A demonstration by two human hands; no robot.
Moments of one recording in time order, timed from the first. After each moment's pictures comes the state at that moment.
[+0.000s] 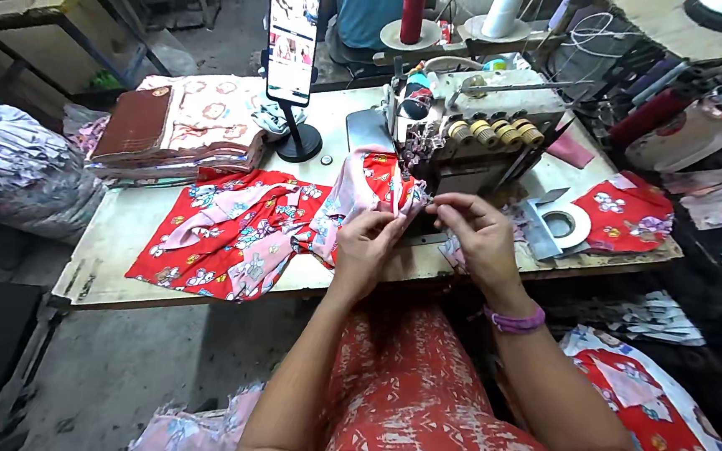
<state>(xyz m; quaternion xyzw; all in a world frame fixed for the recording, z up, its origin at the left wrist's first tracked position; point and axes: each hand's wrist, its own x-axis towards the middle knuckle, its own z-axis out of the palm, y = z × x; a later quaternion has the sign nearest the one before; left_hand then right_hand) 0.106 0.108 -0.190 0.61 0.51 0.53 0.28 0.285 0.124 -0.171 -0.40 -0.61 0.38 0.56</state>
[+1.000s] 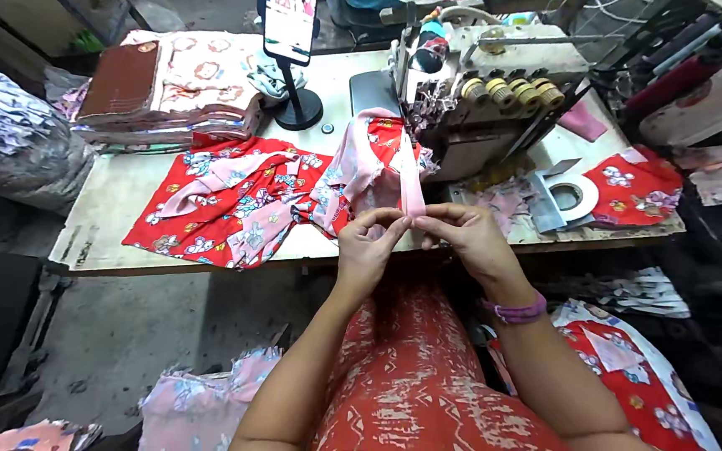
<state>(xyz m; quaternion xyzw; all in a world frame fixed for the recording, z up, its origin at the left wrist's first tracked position) 0.115 0.060 -0.192 0.53 0.50 0.58 0.36 0.279 0.090 -0.172 -0.44 -0.53 0.57 0.44</state>
